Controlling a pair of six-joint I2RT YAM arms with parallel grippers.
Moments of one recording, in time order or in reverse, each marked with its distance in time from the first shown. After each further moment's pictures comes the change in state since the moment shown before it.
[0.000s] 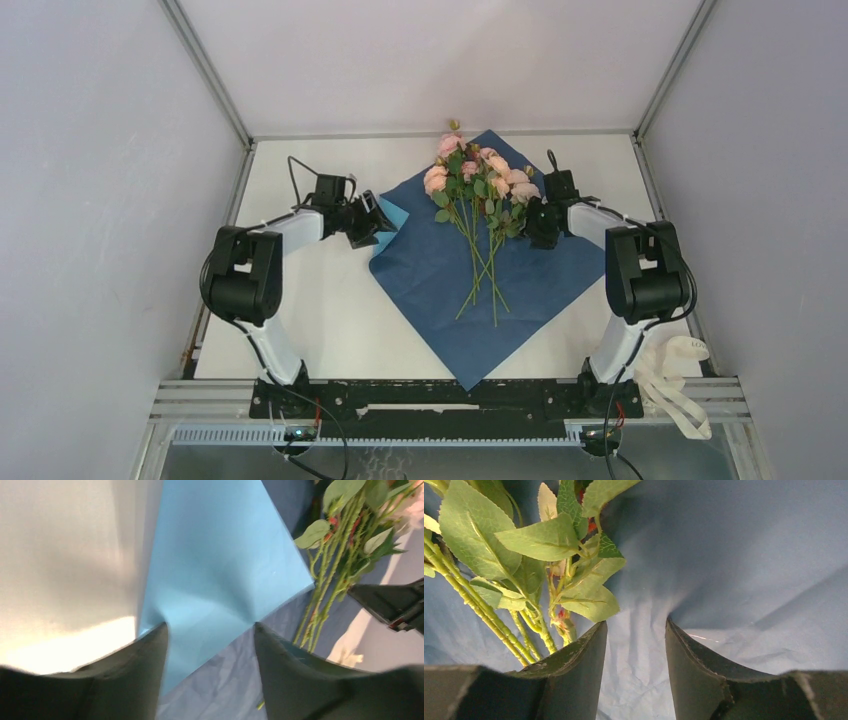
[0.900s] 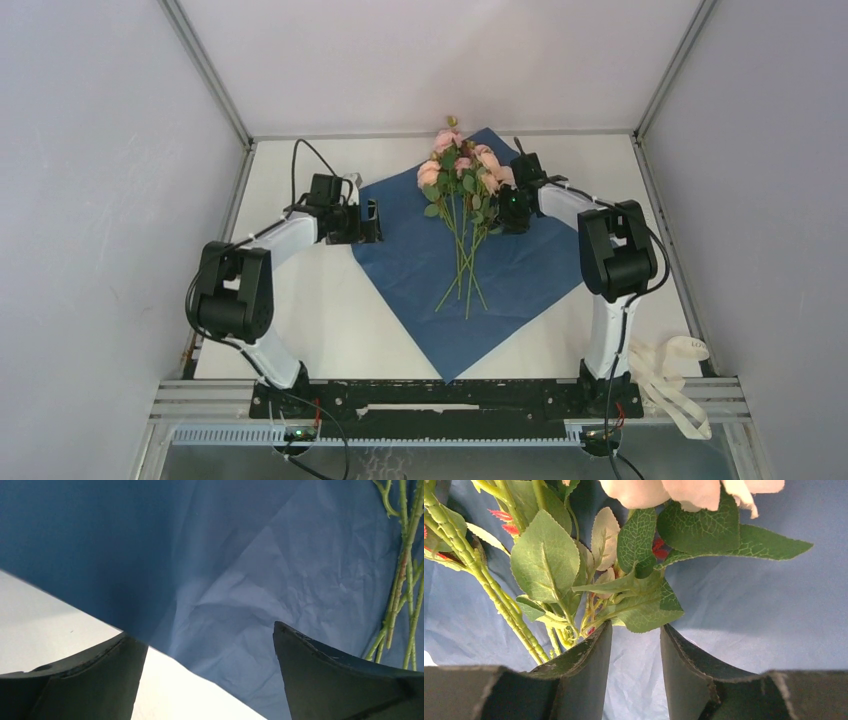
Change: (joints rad) left arm -0.019 -0.099 -0.014 -0.127 -0.172 0.428; right arm 0.115 0.195 0.271 -0.084 -0.030 0.008
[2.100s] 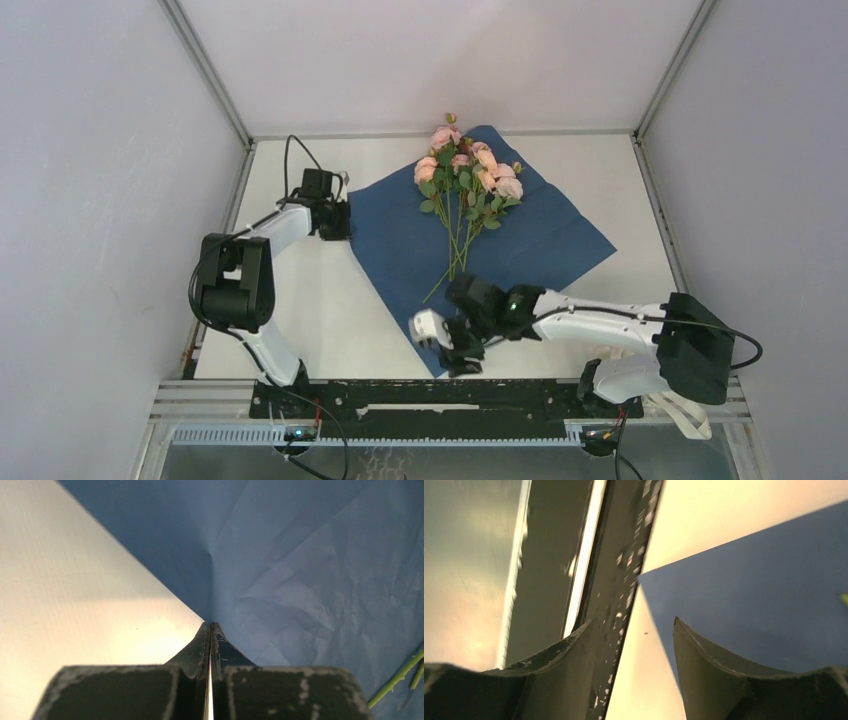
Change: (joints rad) left arm 0.068 0.051 0.068 -0.068 -0.099 0.079; right arm 0.784 -0.668 -0.523 0.007 -0.381 -0.924
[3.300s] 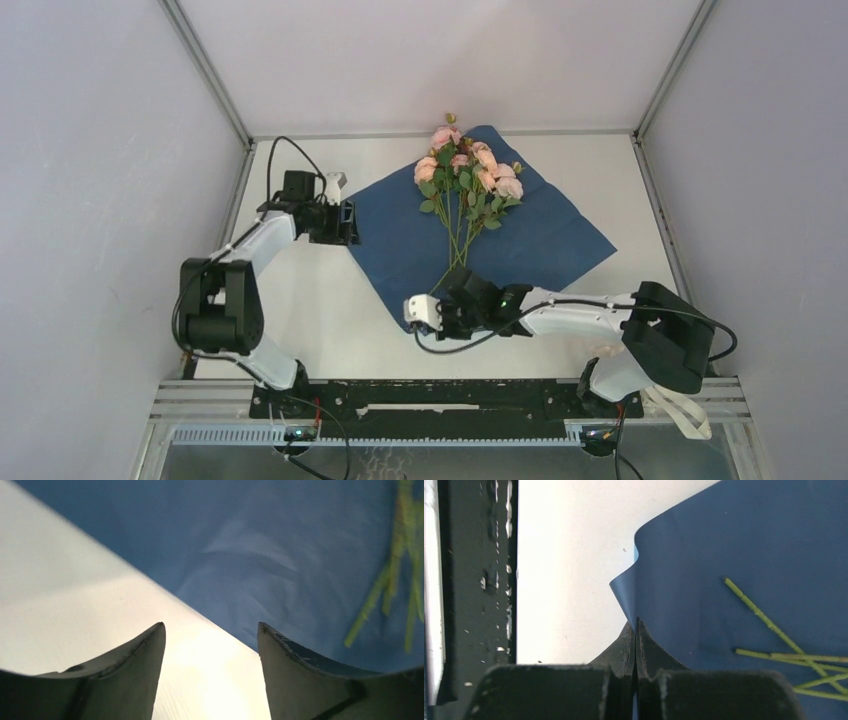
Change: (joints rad) left arm 0.058 -0.127 -0.060 -0.063 0.154 0.131; right arm 0.027 0.118 -0.108 0.285 0.278 -0.180
